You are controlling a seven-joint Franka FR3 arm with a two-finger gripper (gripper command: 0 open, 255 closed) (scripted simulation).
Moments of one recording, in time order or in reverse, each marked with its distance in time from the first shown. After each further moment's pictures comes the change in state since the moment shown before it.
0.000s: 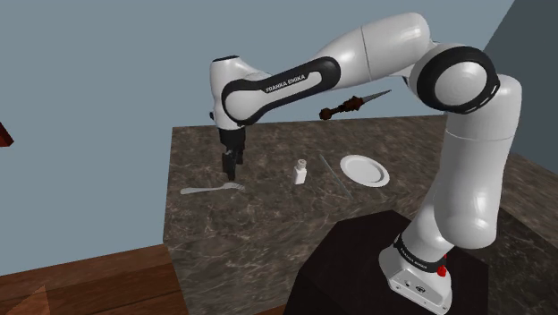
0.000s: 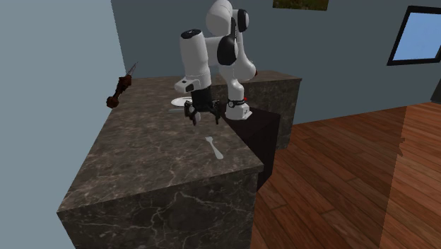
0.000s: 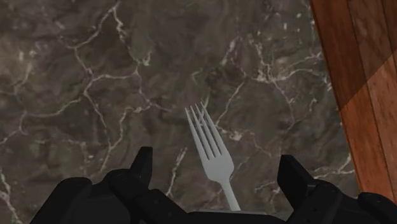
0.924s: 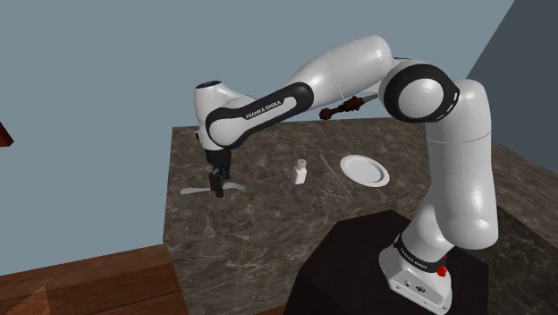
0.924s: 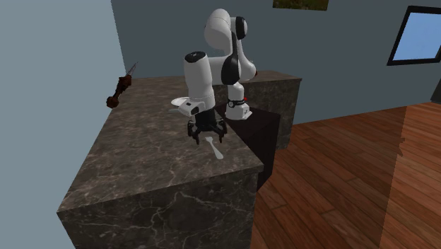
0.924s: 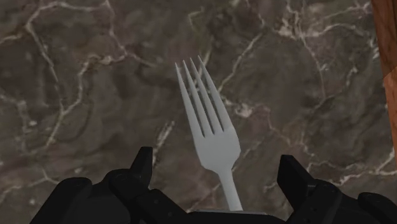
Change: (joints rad) arm 0.043 0.185 0.007 0.109 -0.045 0.066 -0.012
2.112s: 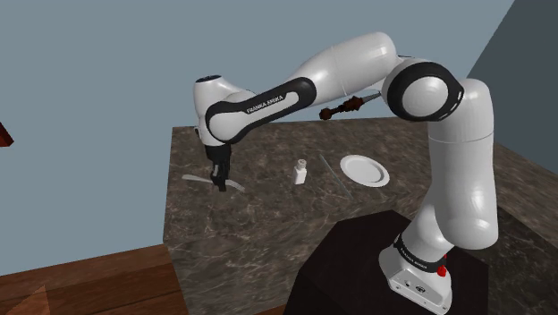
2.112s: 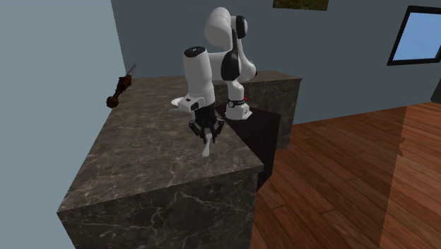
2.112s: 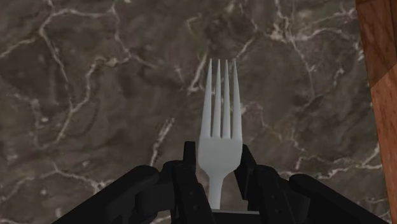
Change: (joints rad) arm -0.002 -0.019 0.002 0.010 0.004 -0.028 -0.001
